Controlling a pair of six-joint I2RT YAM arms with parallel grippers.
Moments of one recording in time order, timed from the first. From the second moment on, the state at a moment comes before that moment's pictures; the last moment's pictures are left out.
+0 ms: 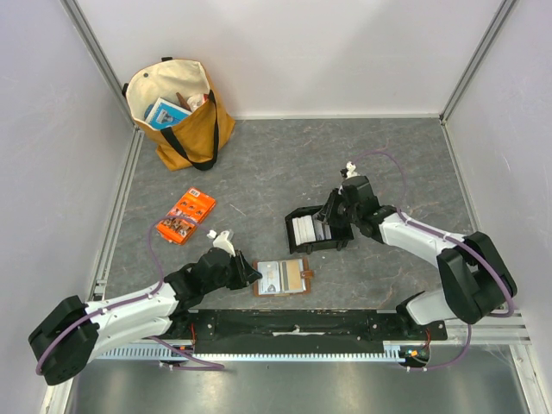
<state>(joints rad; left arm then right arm) -0.86 0.85 0.12 0.09 -0.02 -0.96 0.51 1.43 0.74 -0.02 -0.15 0.69</state>
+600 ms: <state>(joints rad) -0.86 0.85 0.12 0.09 -0.02 -0.96 0.48 1.48 0.73 -0.06 -0.17 0.65</state>
